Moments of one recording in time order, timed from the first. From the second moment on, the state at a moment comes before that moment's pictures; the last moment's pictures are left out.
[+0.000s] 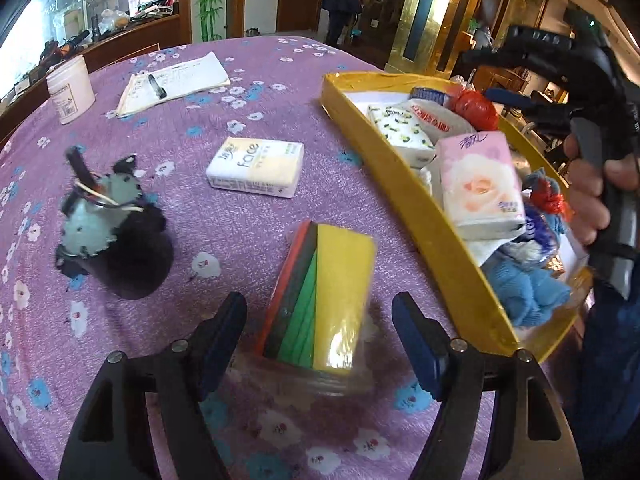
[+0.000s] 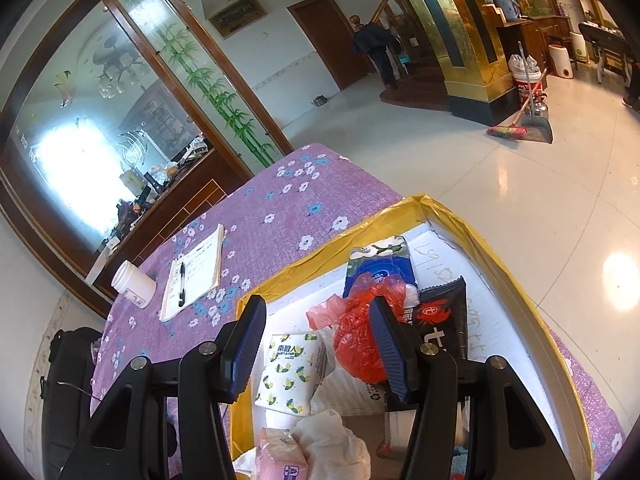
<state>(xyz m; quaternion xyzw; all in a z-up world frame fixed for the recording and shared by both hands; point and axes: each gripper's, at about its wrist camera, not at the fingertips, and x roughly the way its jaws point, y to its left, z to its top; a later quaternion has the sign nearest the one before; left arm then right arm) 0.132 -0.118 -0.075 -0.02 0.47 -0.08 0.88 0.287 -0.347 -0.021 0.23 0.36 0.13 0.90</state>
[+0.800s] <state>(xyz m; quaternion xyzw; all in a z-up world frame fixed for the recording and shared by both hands) 0.104 -0.029 -0.006 -0.11 0.33 -0.01 0.94 0.263 -0.174 -0.036 0.00 0.46 0.33 0.82</state>
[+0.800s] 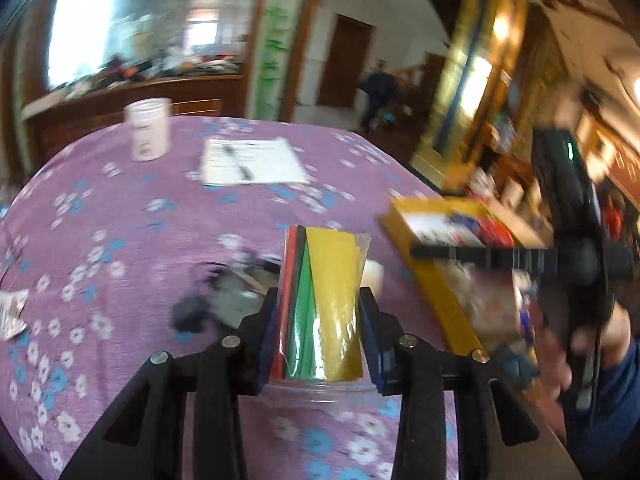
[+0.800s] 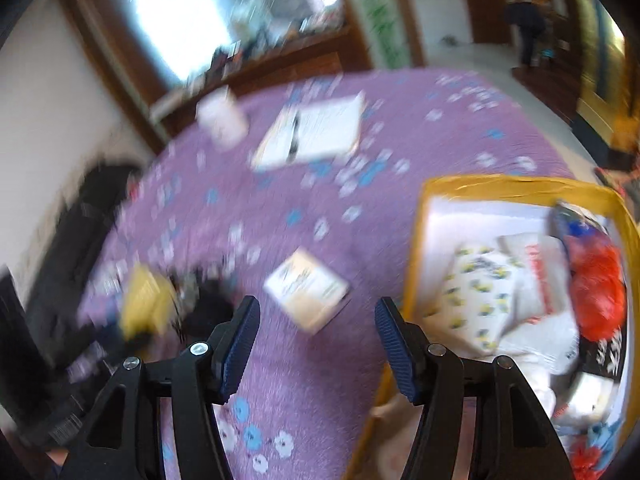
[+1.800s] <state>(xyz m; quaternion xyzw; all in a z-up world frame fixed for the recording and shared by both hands) 0.107 -0.002 -0.011 -0.16 0.33 0.01 0.93 0.236 -0.125 -0.055 -0.05 0.46 0.30 0.83</state>
